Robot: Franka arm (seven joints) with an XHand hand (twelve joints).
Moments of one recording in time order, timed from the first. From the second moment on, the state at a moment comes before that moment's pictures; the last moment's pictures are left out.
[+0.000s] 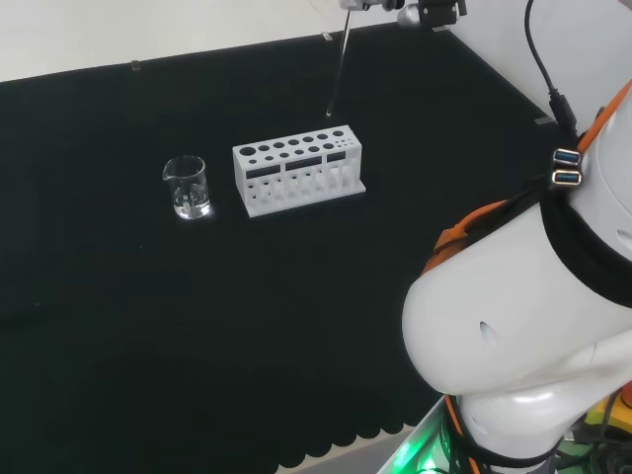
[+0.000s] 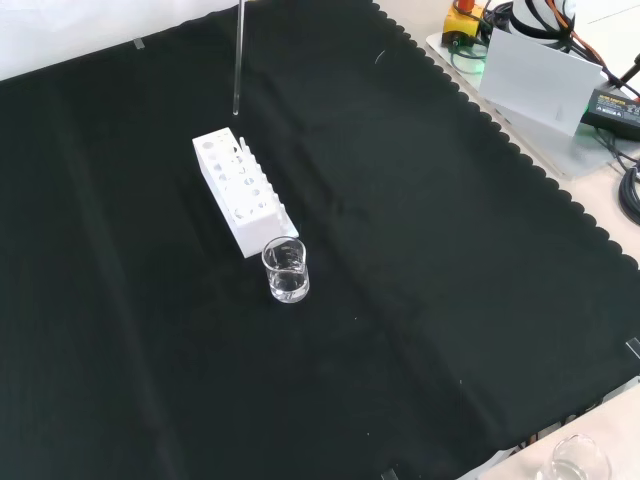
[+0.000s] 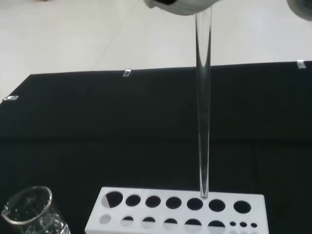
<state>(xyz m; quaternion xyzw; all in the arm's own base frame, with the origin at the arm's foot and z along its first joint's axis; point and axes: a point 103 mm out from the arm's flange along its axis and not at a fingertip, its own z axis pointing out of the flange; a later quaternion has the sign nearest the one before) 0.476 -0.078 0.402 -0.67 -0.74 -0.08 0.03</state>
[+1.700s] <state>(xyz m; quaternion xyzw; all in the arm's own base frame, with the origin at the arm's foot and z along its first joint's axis) 0.514 -0.063 0.345 -0.66 -0.75 -0.05 0.05</state>
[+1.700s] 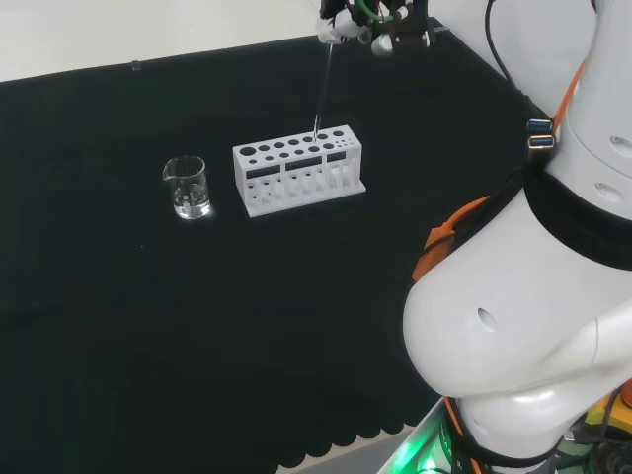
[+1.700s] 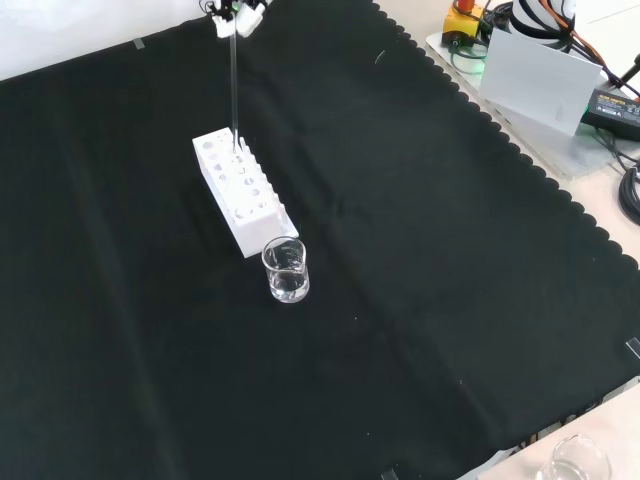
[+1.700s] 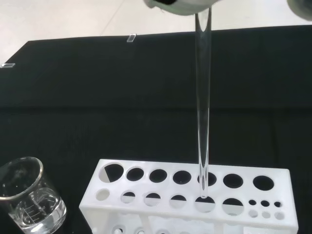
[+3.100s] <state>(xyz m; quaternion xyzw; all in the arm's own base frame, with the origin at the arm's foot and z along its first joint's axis) 0.507 -0.061 0.336 -0.66 -0.75 -0.04 0.05</state>
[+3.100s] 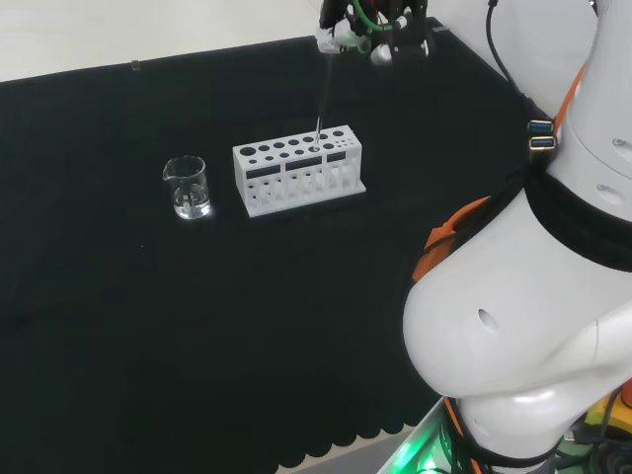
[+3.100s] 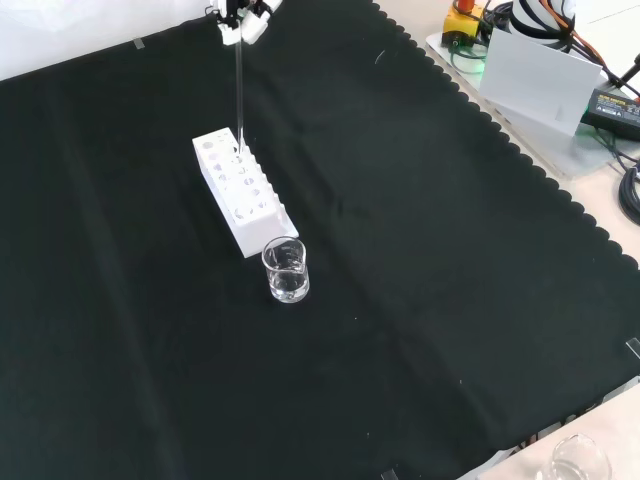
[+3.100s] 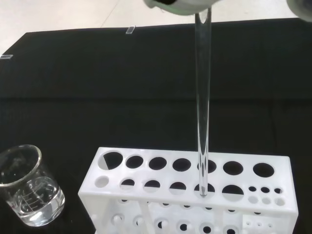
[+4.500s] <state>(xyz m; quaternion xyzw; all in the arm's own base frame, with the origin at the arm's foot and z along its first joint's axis) 0.527 -0.052 0.298 -0.65 -0.75 -0.02 0.08</state>
